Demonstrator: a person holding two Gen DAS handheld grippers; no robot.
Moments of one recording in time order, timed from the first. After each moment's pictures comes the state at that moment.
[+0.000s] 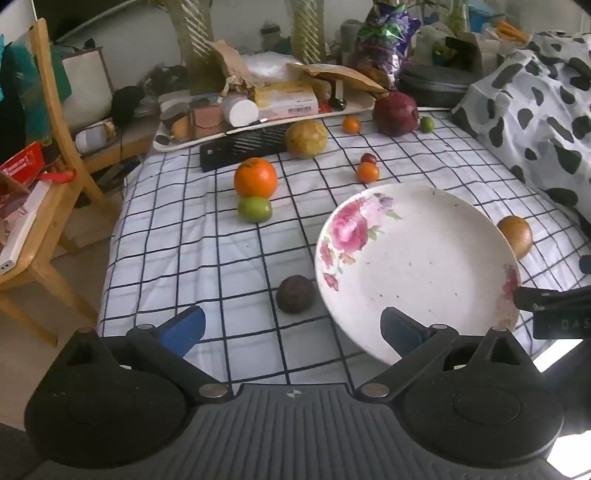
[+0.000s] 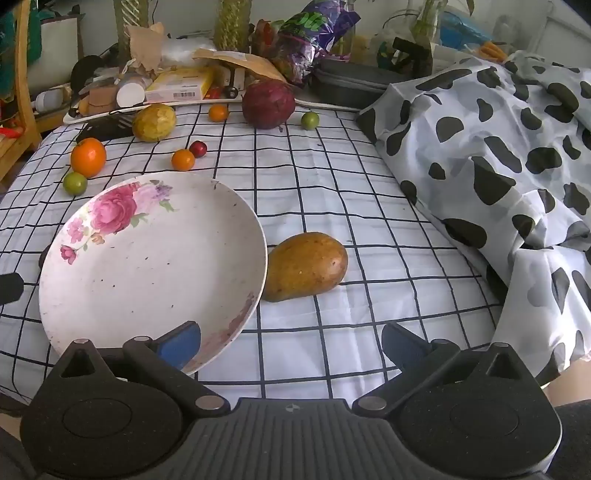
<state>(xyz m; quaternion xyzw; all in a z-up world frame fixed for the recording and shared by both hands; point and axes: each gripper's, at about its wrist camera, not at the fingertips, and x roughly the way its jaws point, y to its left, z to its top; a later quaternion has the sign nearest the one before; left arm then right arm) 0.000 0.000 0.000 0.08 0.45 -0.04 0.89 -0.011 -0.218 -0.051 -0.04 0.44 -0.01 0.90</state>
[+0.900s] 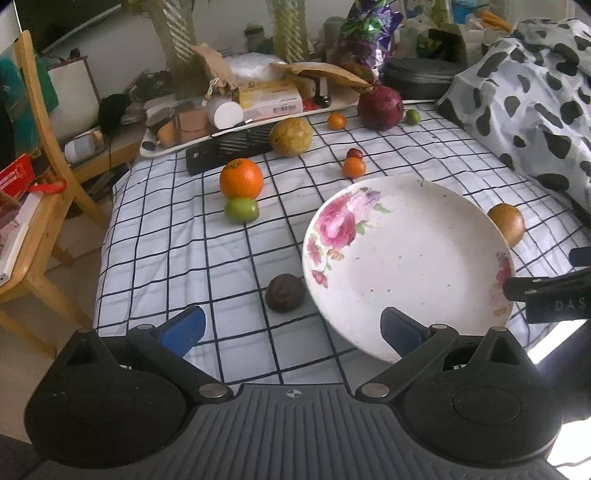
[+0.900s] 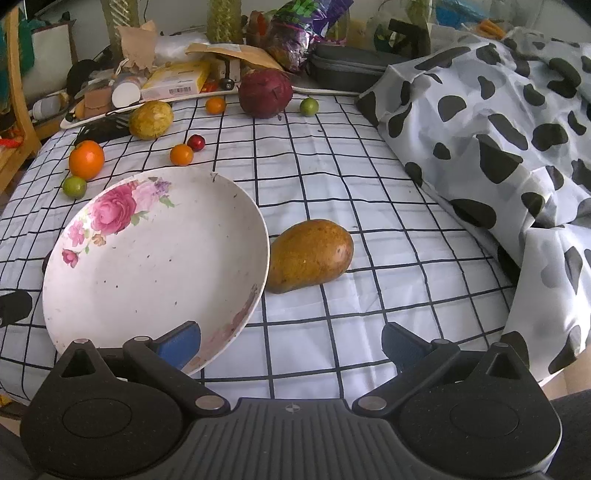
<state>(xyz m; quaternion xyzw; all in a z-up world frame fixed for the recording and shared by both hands) -0.003 -0.009 -0.005 0.10 0.44 -0.05 0.89 -0.008 -0.224 -0.059 0.00 0.46 -0.01 0.89</state>
